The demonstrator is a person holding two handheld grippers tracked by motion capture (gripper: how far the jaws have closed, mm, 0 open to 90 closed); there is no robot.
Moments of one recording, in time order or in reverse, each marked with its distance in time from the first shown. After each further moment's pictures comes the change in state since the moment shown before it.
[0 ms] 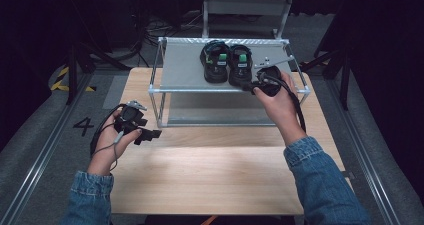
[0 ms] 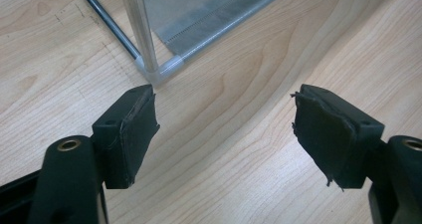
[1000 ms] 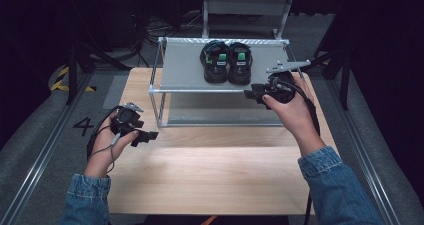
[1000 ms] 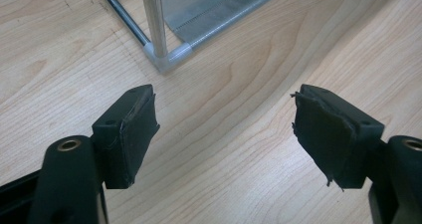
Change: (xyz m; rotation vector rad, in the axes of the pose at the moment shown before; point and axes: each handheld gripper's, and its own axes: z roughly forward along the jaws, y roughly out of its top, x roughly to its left) left arm 0.002 -0.007 -0.003 0.004 0.020 -0.018; right arm 0.013 -0.012 -0.046 -0.034 0.044 0.046
